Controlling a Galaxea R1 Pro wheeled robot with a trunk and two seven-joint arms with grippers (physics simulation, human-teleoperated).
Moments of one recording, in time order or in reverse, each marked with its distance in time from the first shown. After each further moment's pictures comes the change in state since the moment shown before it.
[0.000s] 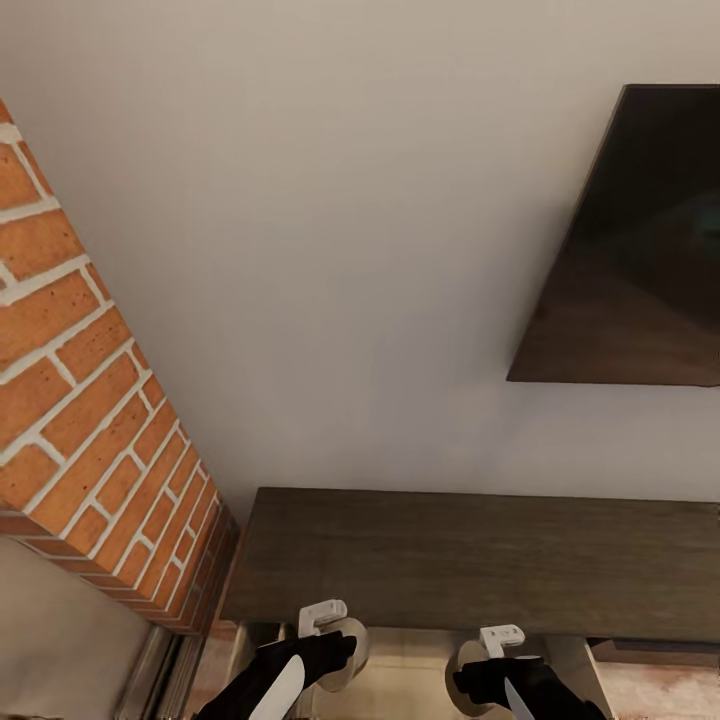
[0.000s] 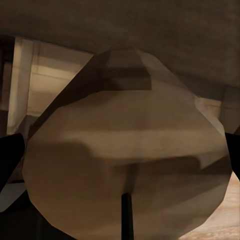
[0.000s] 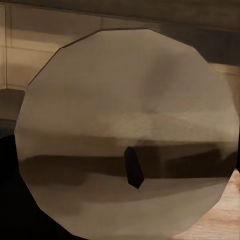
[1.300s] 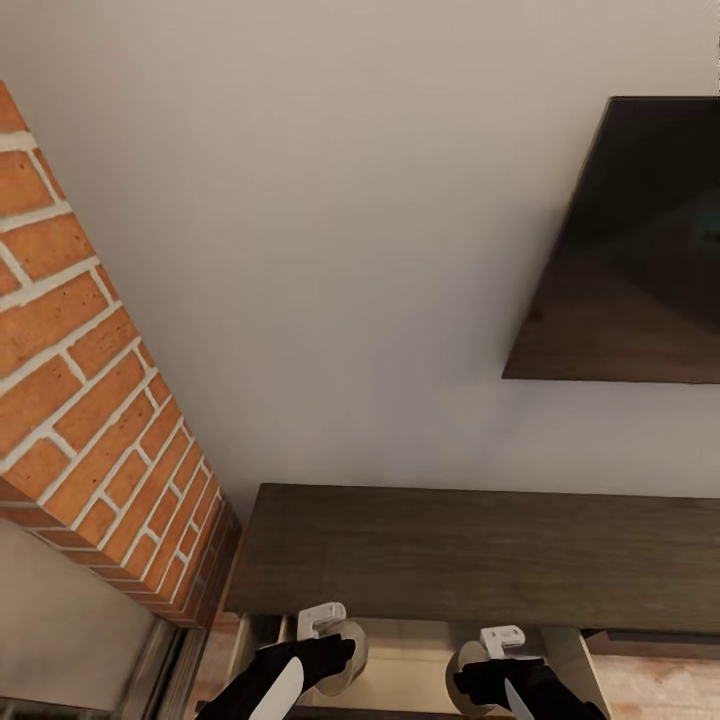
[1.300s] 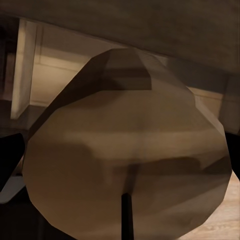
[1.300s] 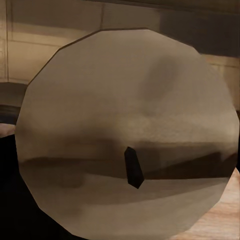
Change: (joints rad) left arm 0.000 0.001 0.000 0.012 0.002 0.000 0.000; right arm 0.000 0.000 -0.003 0.005 -0.002 -0.003 -0.001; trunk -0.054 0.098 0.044
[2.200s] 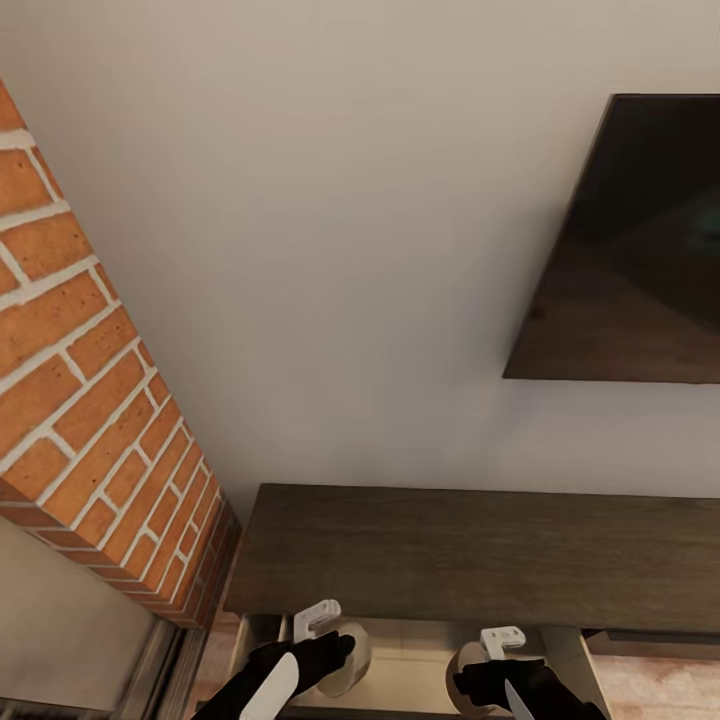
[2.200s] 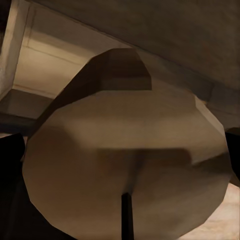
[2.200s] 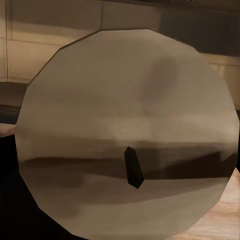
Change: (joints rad) left arm 0.000 0.011 0.005 0.000 0.145 0.003 0.002; right arm 0.000 0.000 0.000 0.003 0.000 0.000 0.000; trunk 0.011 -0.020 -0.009
